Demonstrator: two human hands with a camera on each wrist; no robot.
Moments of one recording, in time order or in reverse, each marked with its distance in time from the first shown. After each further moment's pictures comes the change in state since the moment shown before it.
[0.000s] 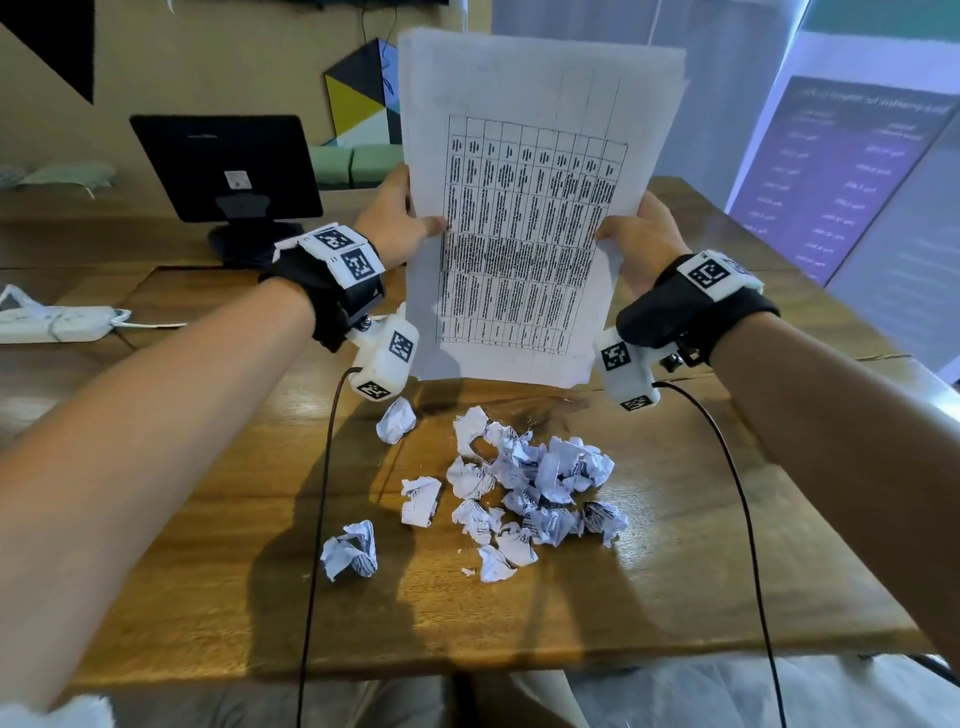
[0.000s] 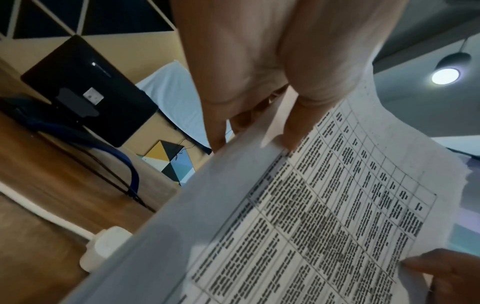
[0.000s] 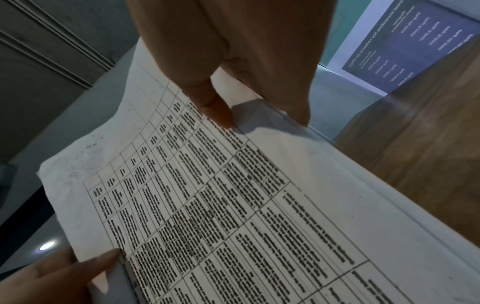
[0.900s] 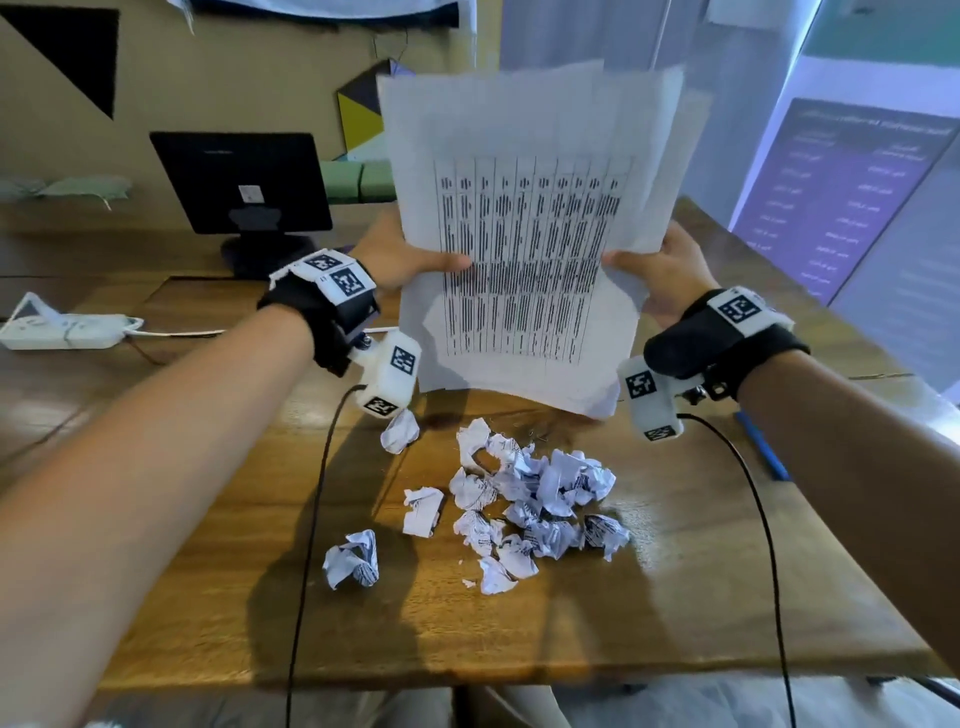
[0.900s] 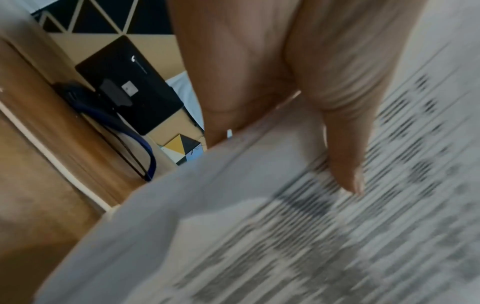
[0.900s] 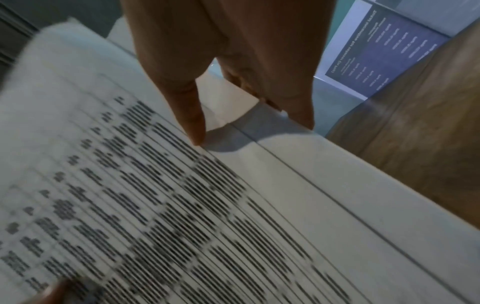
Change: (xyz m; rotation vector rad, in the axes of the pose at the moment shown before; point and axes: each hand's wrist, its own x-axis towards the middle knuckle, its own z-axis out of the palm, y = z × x) left_hand -0.030 0.009 -0.011 -0.205 -0.133 -0.072; right_hand -0.026 0.001 -0.019 0.051 -0.046 -0.069
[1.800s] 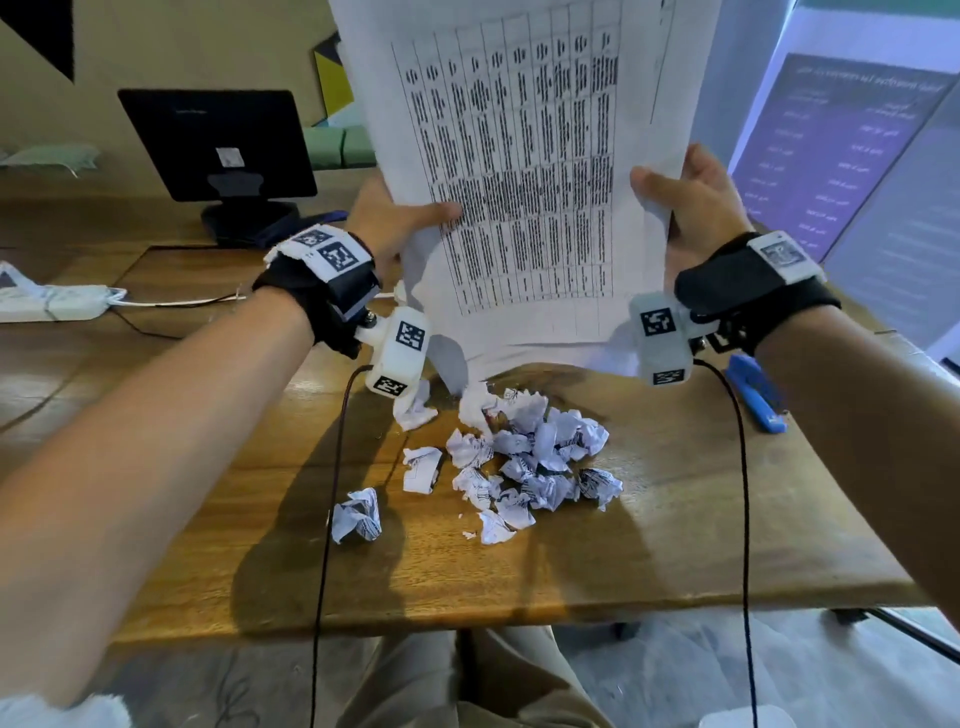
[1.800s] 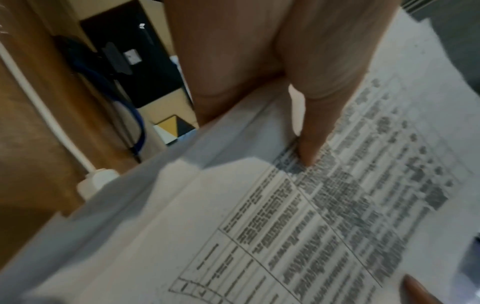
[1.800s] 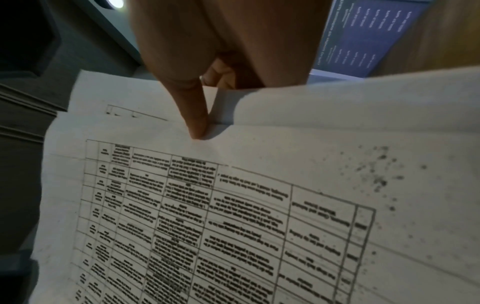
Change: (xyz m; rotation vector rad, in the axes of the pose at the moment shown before) left_hand -0.011 -0.004 0.011 -0.256 0.112 -0.027; right_hand -0.012 -0.015 -0.013 0.279 -0.035 -0.071
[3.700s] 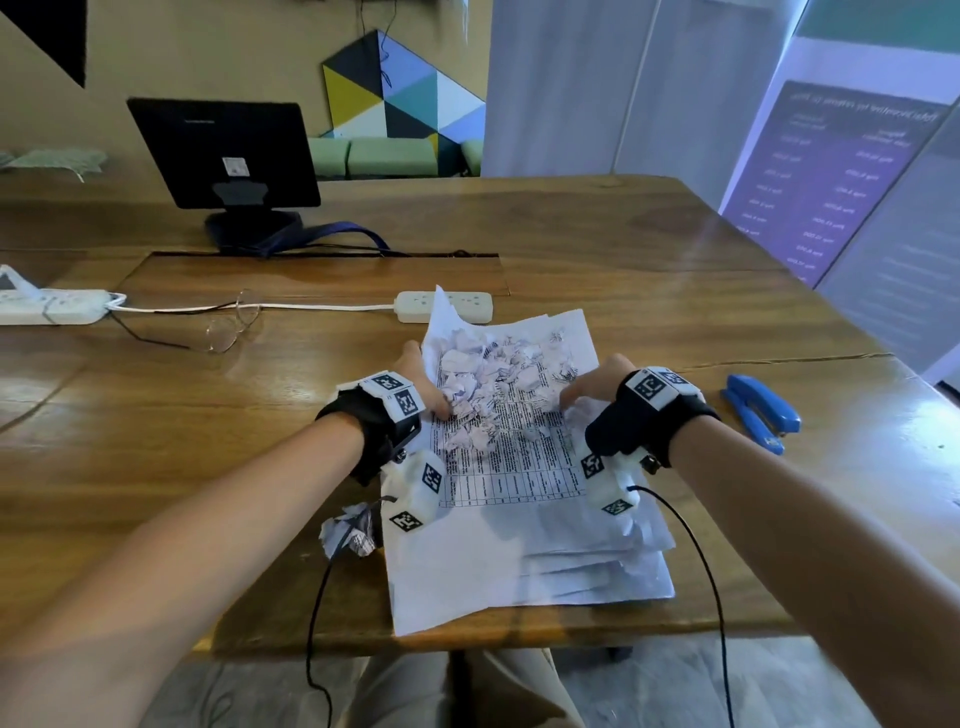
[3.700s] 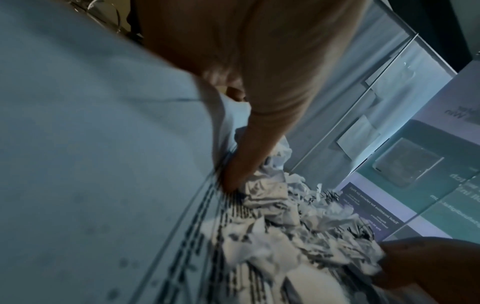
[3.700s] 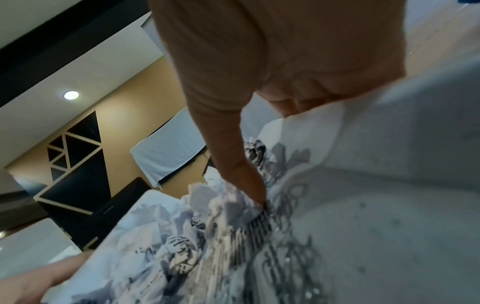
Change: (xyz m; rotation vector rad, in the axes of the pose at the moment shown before) left_hand -0.033 -0.123 0.017 0.799 -0.085 -0.461; right_hand -0.027 0.123 -0.014 -1.270 -0.143 0.750
